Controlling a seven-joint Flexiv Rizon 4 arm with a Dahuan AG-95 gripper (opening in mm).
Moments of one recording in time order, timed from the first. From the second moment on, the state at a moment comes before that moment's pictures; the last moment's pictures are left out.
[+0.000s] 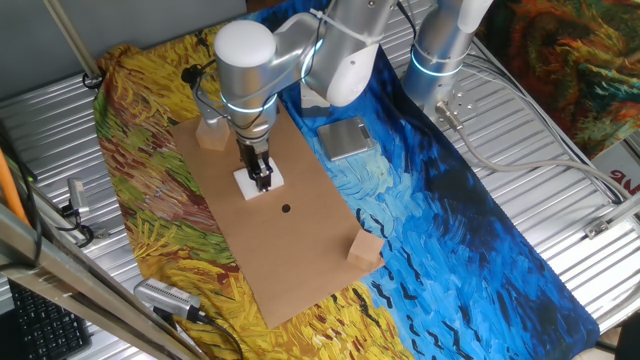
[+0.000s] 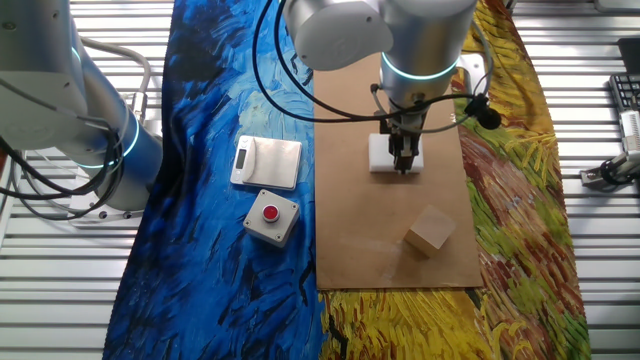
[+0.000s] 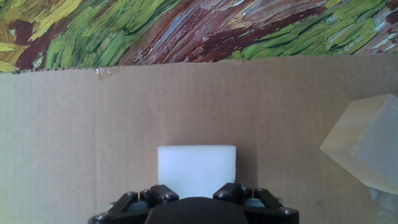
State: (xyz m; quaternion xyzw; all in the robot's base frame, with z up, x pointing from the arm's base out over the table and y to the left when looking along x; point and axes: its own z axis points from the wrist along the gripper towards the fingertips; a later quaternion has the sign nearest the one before) arm 0.510 0.035 0.026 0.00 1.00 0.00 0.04
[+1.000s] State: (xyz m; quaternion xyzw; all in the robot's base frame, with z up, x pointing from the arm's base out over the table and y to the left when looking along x) arm 0.514 0.050 0.027 0.01 1.00 0.00 0.04
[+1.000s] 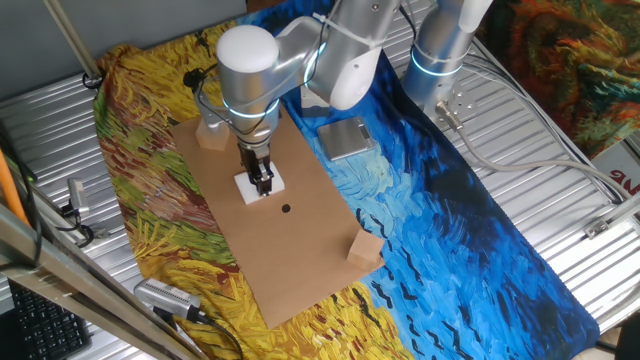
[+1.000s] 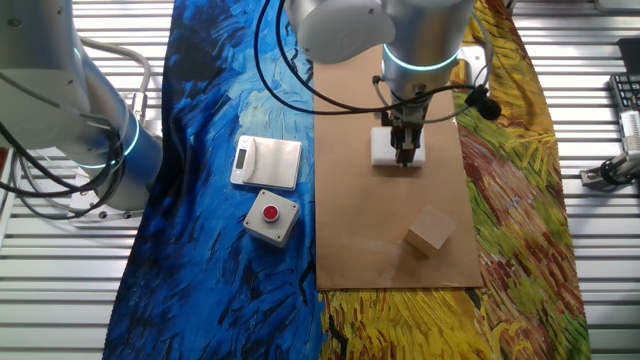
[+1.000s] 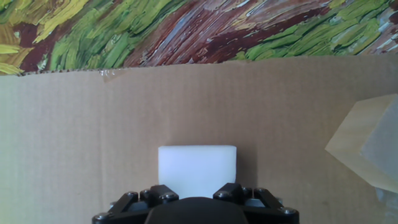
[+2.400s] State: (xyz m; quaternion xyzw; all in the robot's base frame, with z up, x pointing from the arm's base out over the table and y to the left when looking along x) arm 0.512 0.069 0.028 0.02 1.00 0.01 0.05
